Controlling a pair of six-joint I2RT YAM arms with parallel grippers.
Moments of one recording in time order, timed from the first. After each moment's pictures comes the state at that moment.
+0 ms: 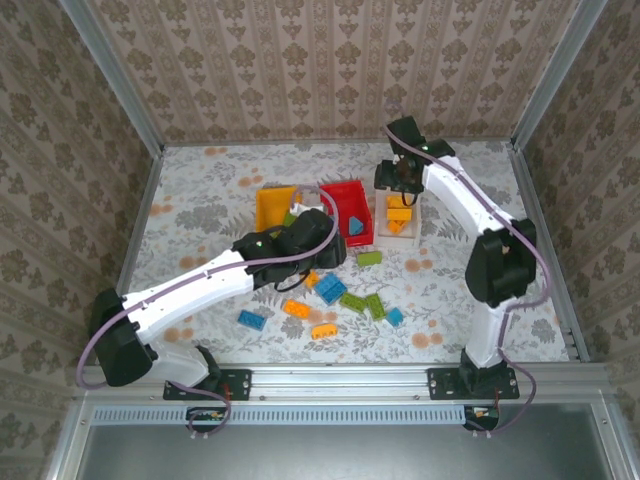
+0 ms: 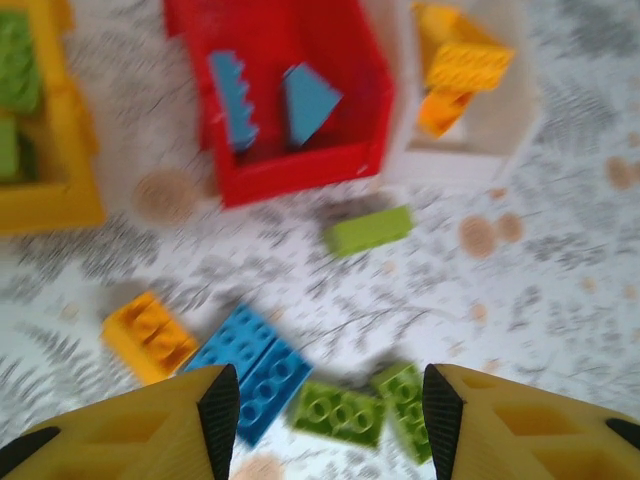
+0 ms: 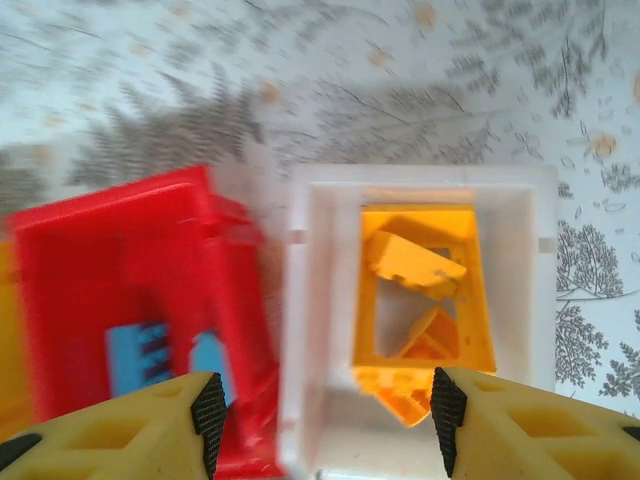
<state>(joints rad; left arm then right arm) -1.02 1.37 1.16 -0.69 -0.24 -0.85 0.33 1.85 1.76 -0.89 0.10 0.41</state>
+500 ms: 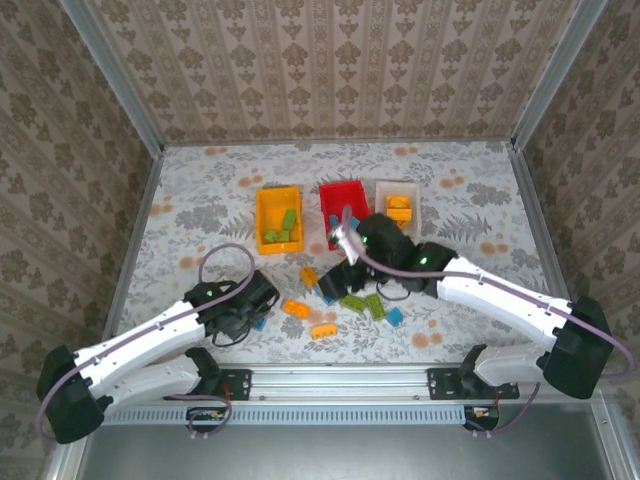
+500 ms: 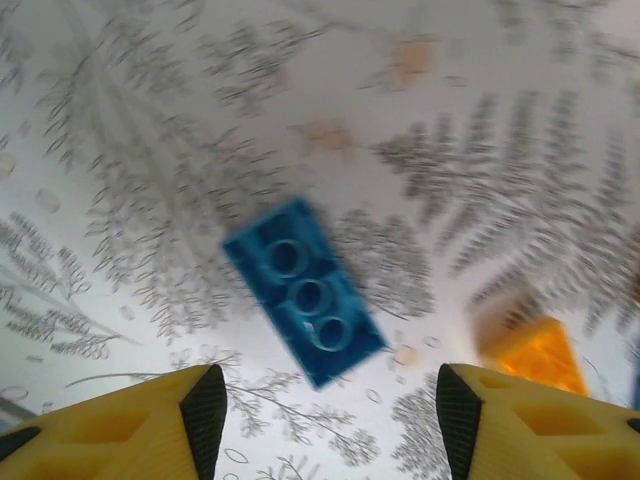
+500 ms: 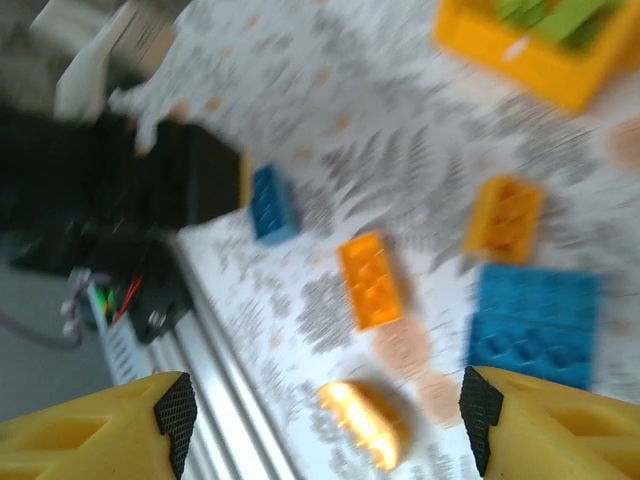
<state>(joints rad) -0.91 0.92 0.61 -1.03 -0.25 -1.60 0.86 1.28 0.98 -0.44 -0.34 0.28</state>
